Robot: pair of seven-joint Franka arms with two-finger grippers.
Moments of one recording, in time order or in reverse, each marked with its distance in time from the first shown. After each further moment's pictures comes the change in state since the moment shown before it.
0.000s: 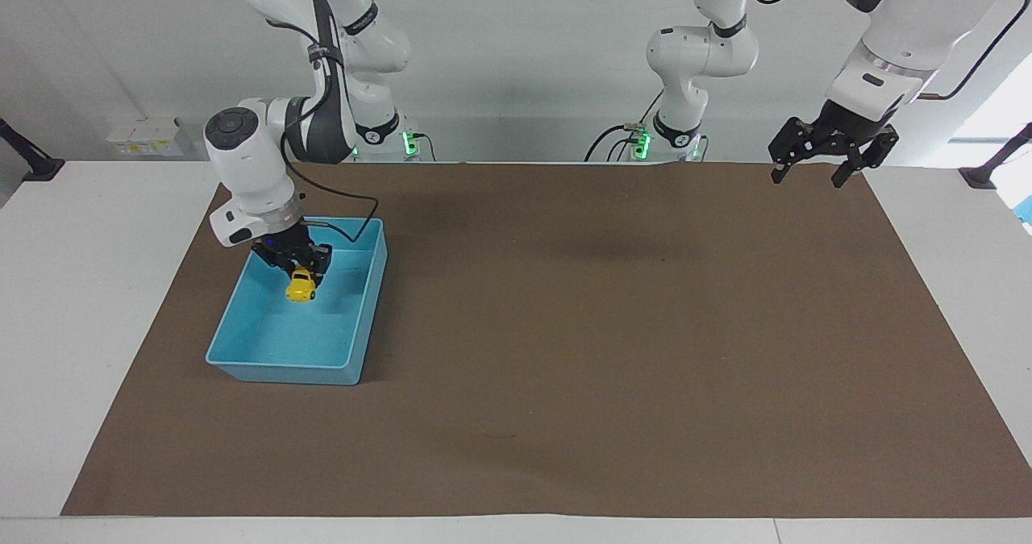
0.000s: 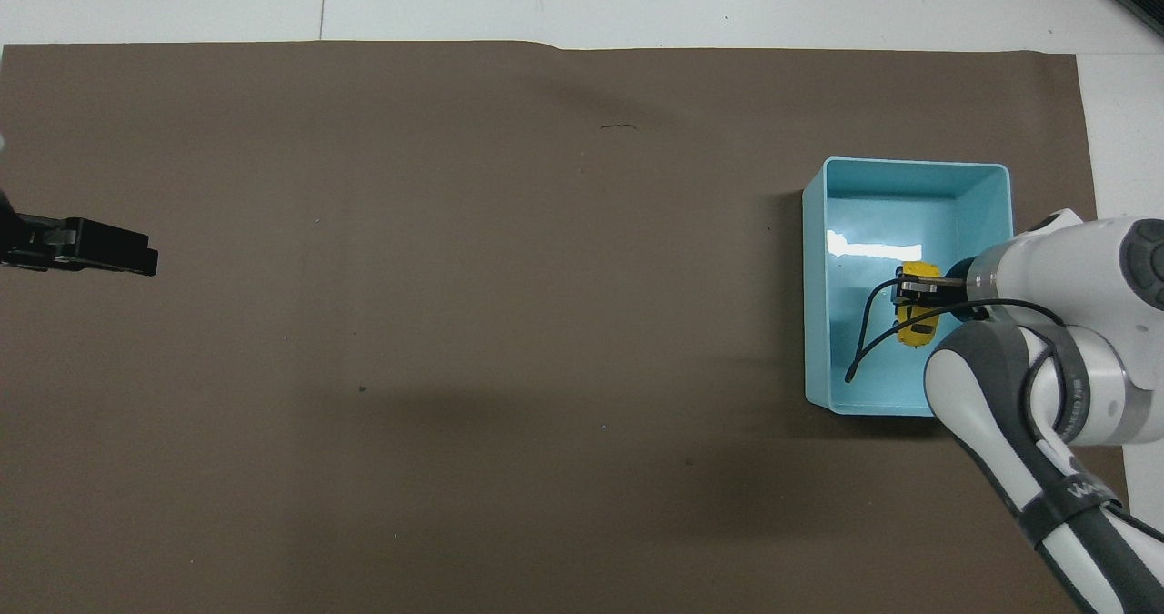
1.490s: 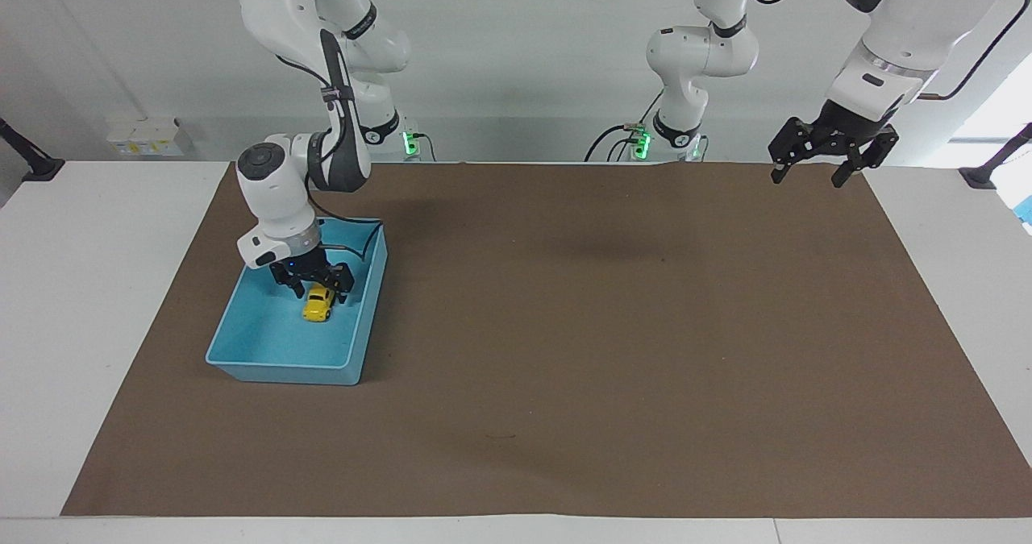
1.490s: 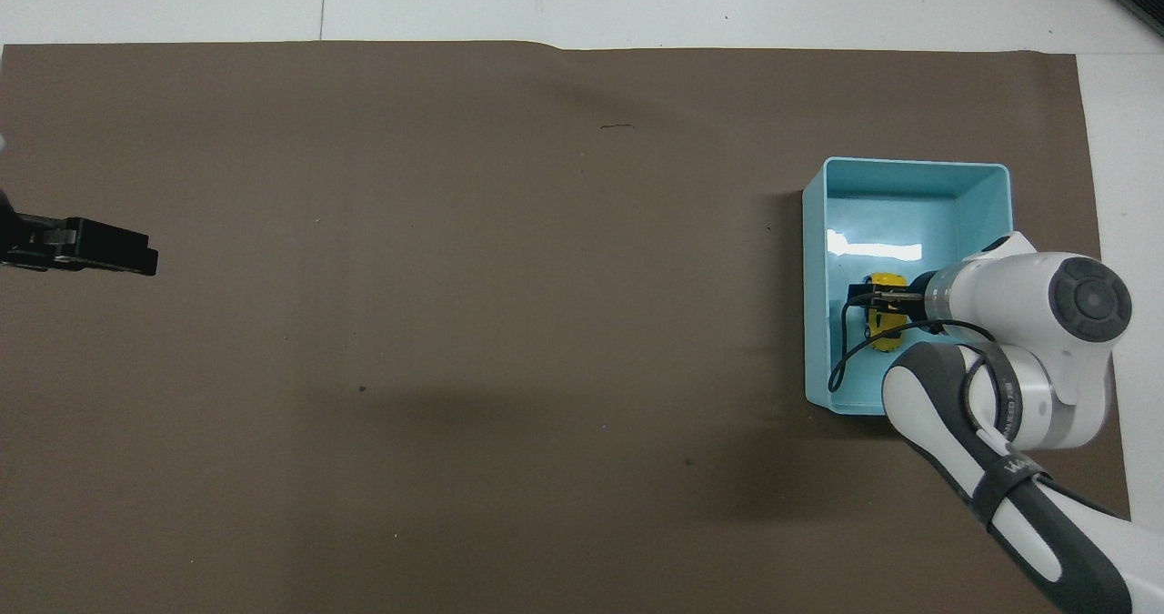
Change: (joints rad) left arm 0.000 0.000 0.000 0.000 0.000 0.000 0.000; right arm 0.006 0.080 0.003 -0.054 -0.001 0.168 -0.001
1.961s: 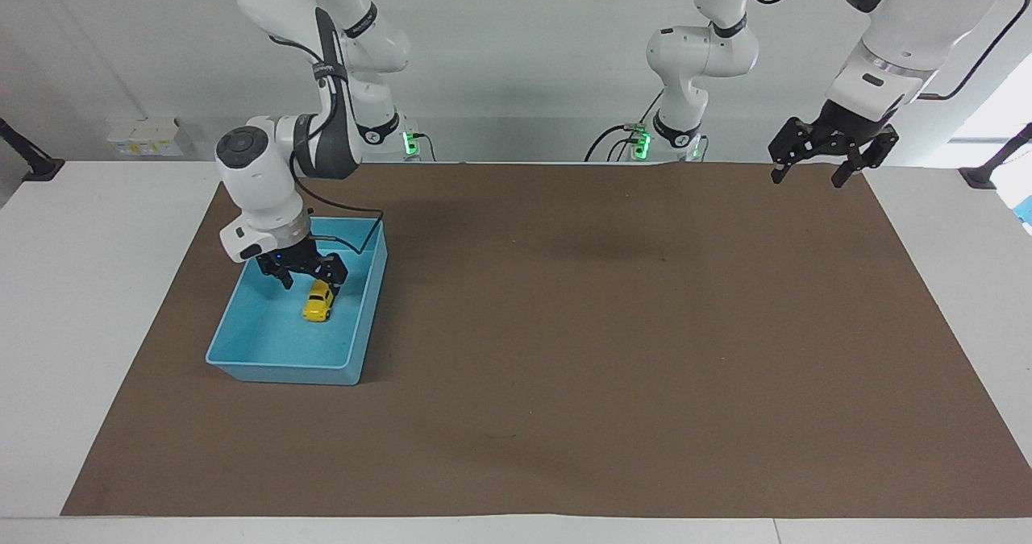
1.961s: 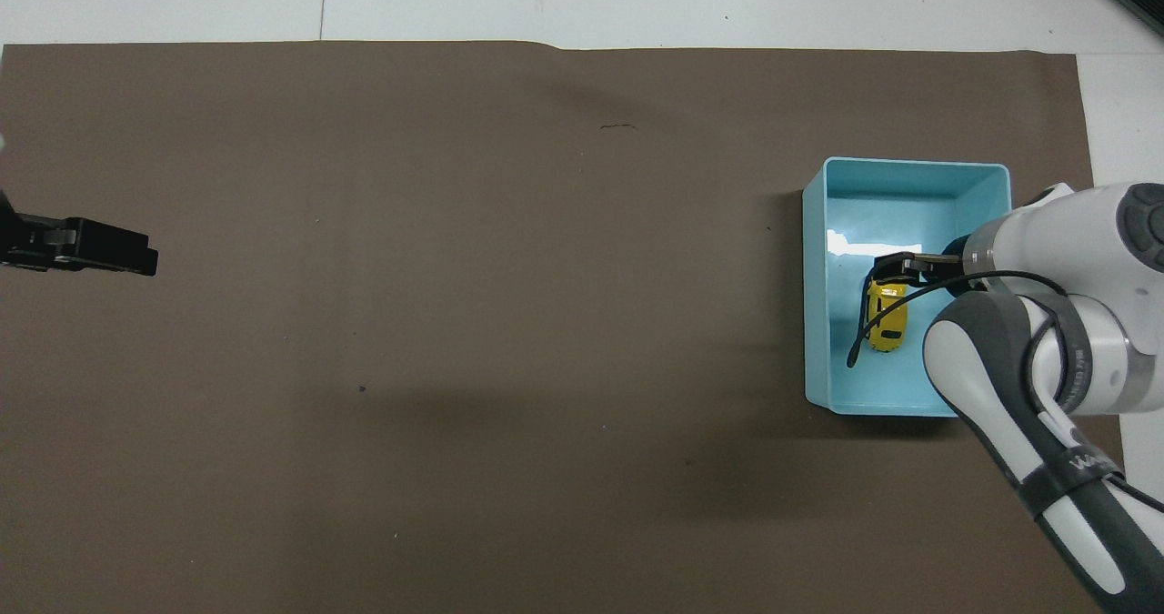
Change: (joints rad) left arm 0.000 0.000 0.000 0.000 0.000 0.000 0.000; right arm 0.004 -0.032 0.002 0.196 0.000 -0.297 0.000
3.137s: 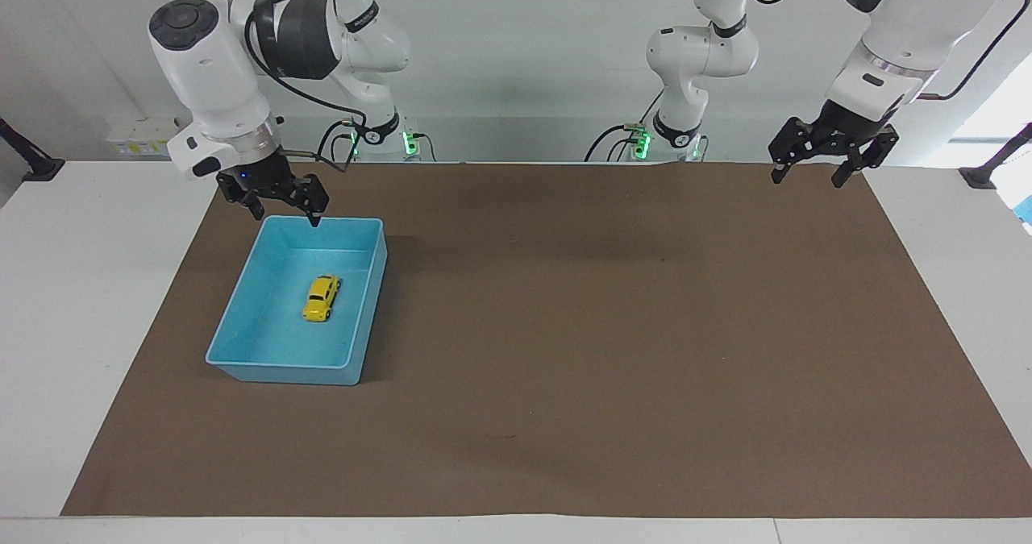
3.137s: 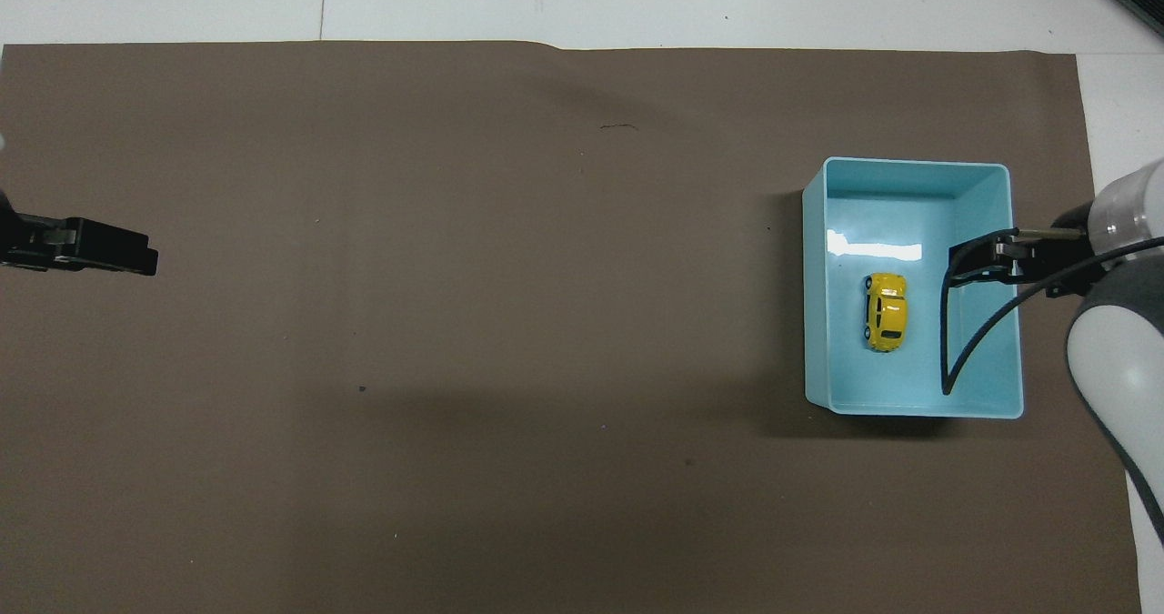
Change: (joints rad) left arm 0.000 0.000 0.000 0.000 0.000 0.000 0.000; right arm 0.029 -0.119 0.007 0.327 0.002 -0.525 0.000
